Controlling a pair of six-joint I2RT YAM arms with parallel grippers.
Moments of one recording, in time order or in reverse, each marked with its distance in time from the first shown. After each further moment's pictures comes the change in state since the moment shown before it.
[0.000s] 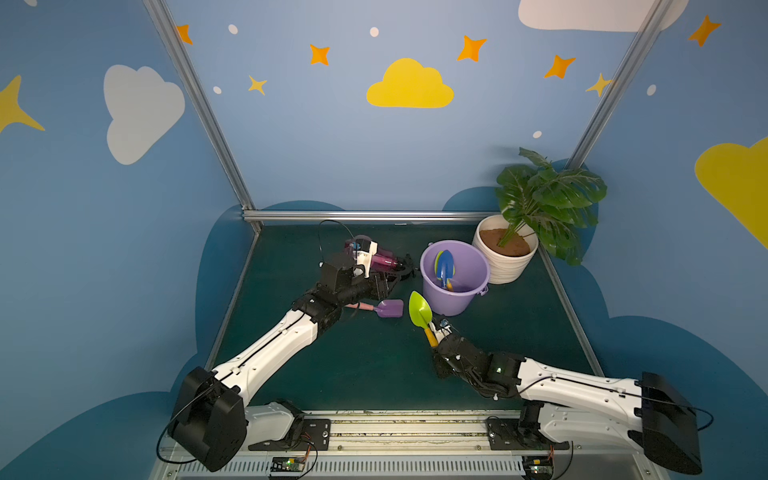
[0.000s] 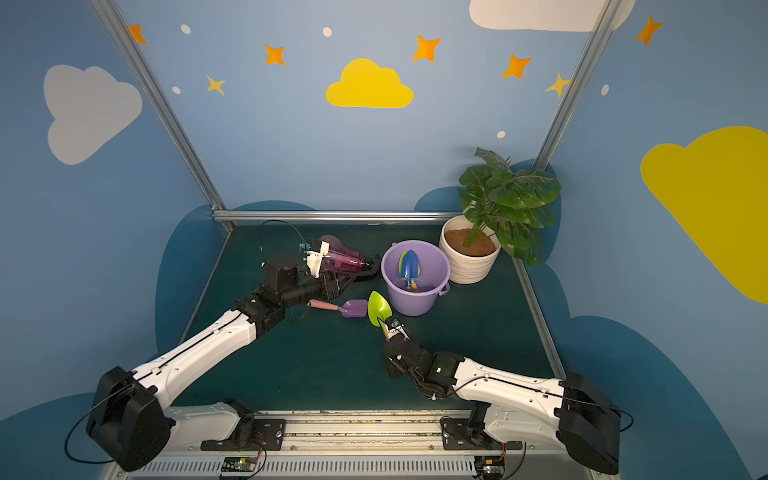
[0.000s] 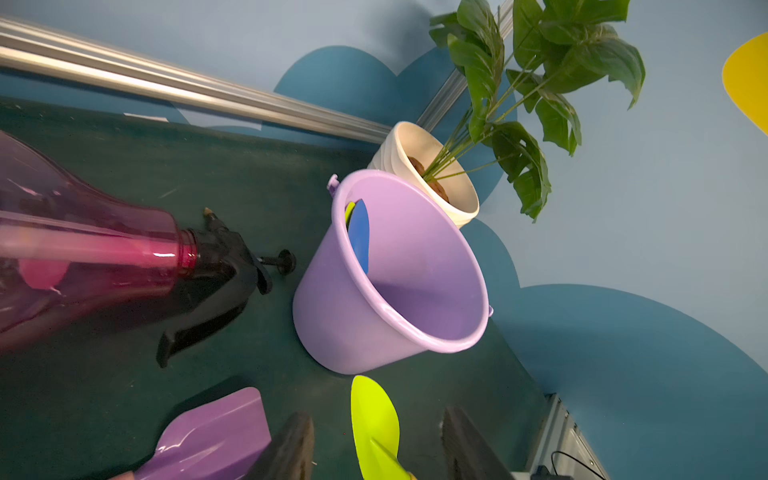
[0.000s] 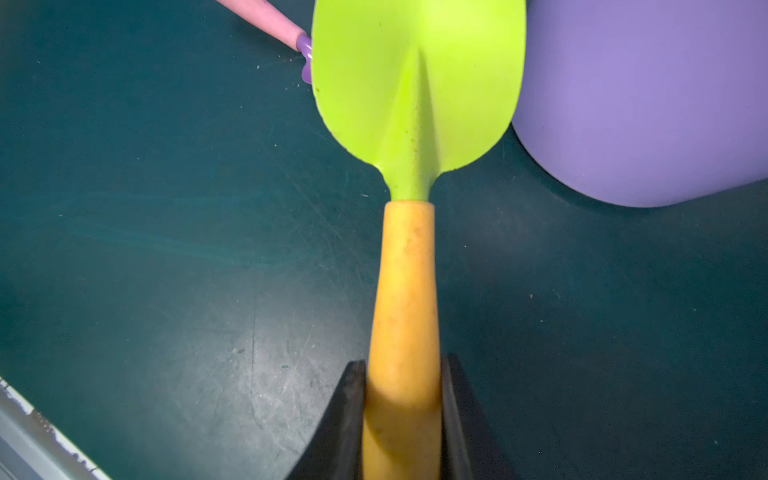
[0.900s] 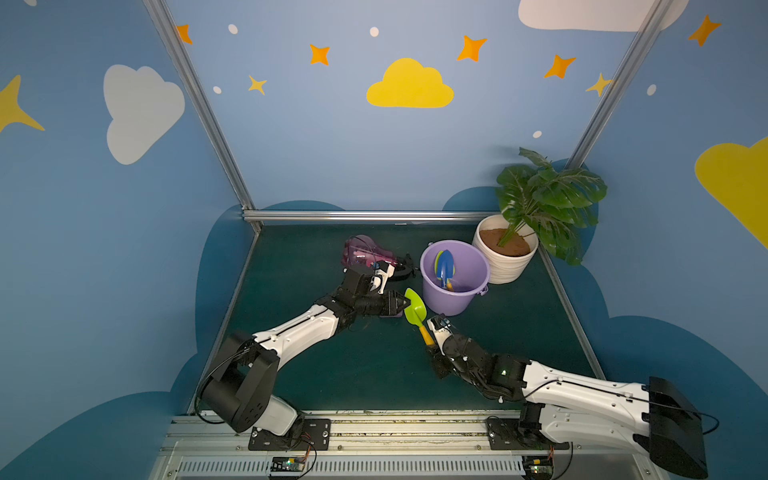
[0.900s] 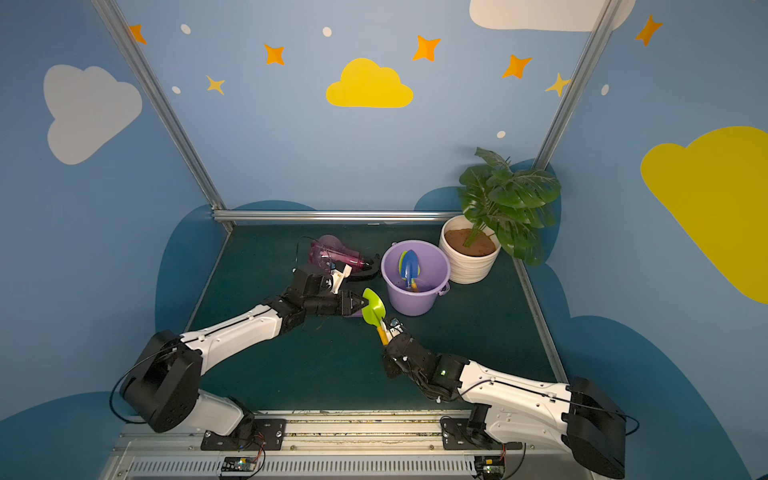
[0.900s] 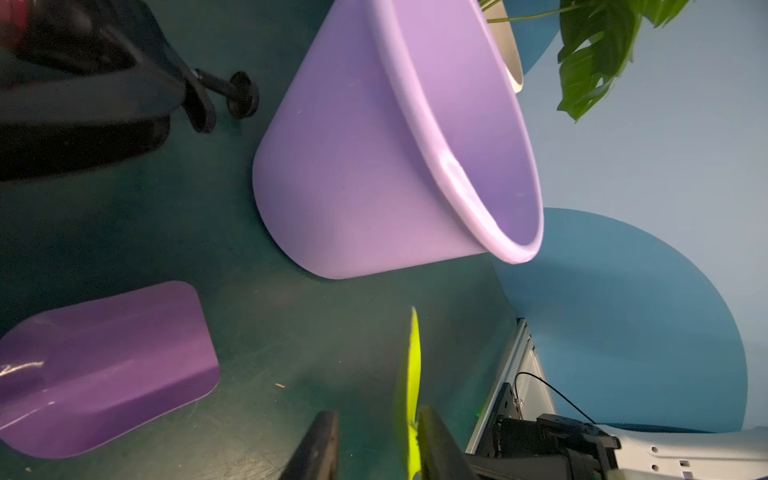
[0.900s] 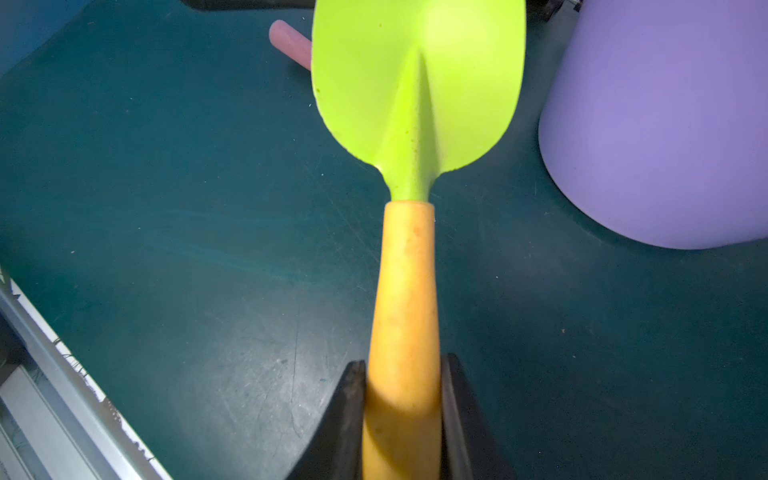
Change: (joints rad) left arm -0.052 0.212 -0.047 0.038 0.150 -0.073; right arm 0.002 -0.029 -0.022 0.091 -0.055 -0.032
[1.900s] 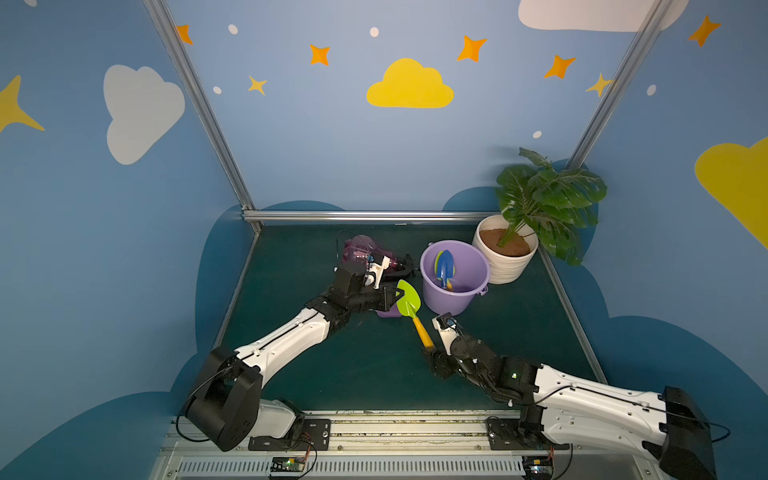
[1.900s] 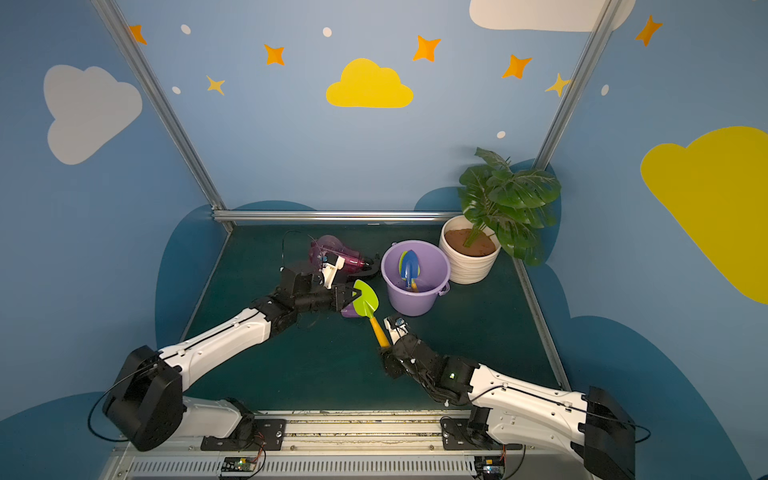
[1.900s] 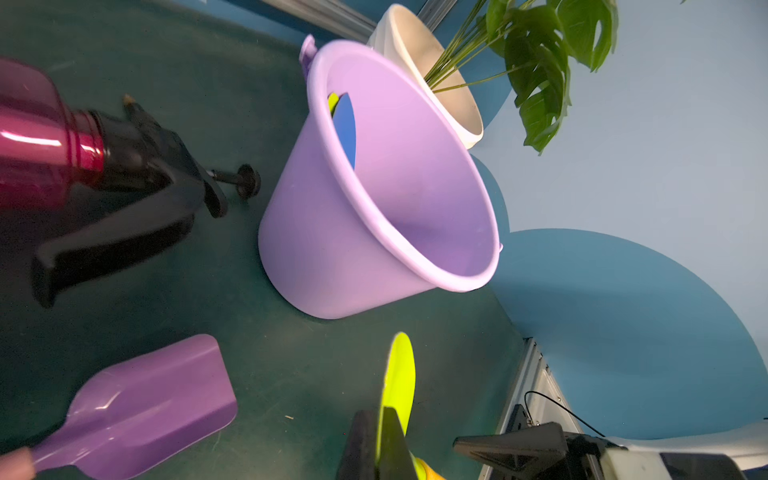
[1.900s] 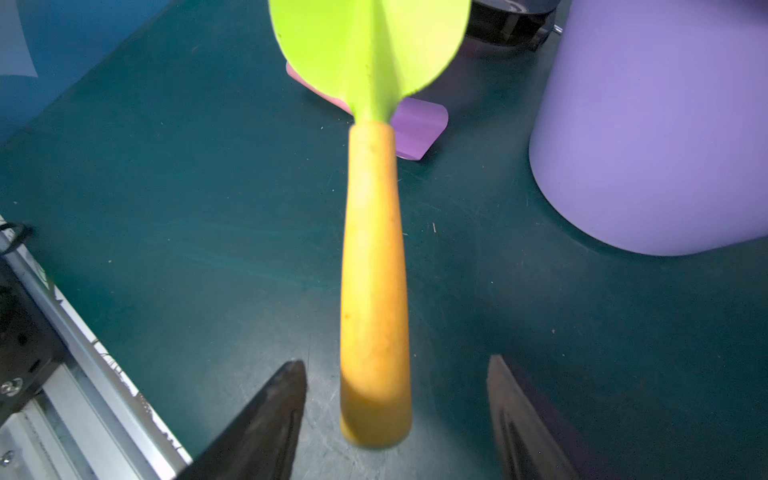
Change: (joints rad) left arm 0.018 -0.144 0.010 -0.004 -0.080 0.090; right arm 0.006 -0.115 0.000 -0.058 0.018 0.021
